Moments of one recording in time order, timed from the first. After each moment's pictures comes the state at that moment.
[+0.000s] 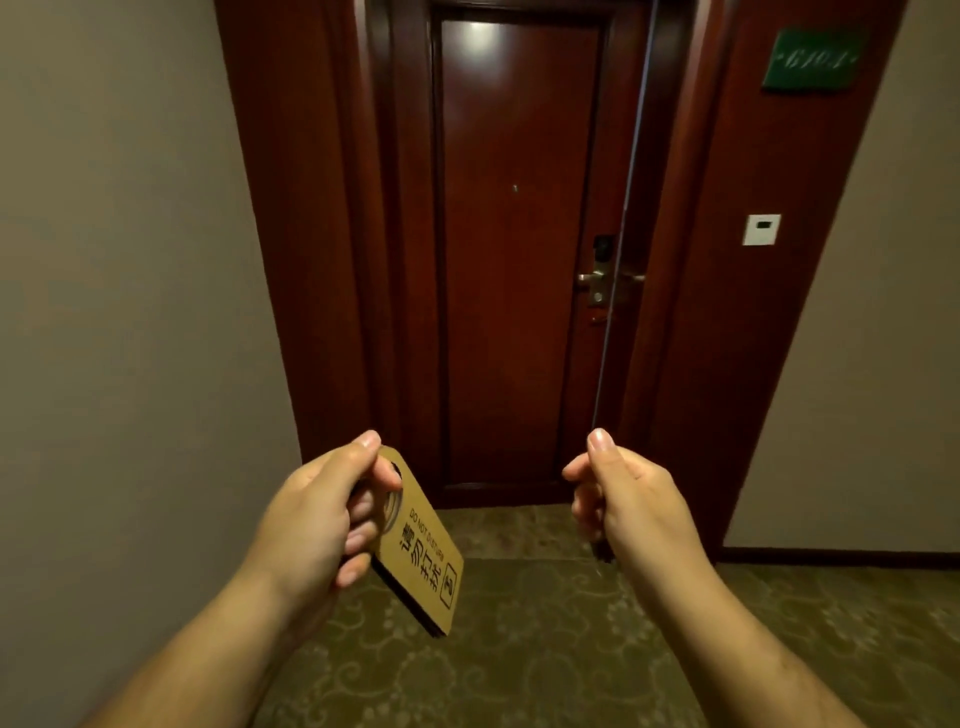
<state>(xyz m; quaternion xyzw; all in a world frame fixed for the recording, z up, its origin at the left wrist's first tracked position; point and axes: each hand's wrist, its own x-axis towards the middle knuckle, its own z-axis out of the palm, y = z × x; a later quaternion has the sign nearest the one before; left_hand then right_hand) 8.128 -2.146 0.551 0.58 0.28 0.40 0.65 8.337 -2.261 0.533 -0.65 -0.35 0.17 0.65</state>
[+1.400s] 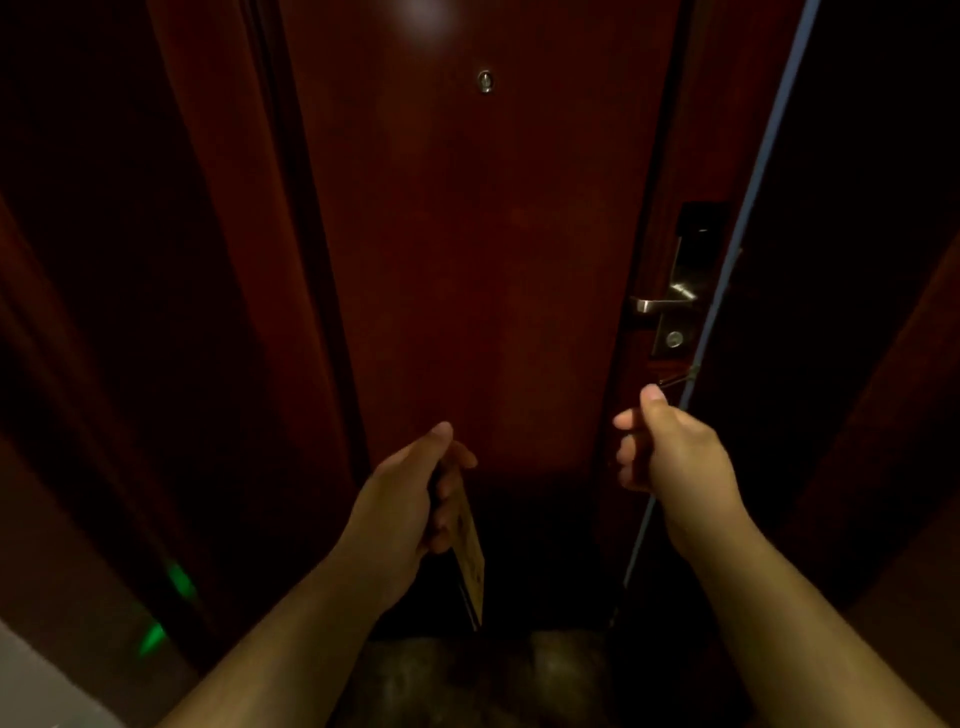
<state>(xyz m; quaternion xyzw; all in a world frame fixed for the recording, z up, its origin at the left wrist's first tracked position) 8.821 -1.505 0.489 0.58 0.34 0.30 0.67 9.027 -1.605 0.492 -0.69 -0.22 0.21 0.66</state>
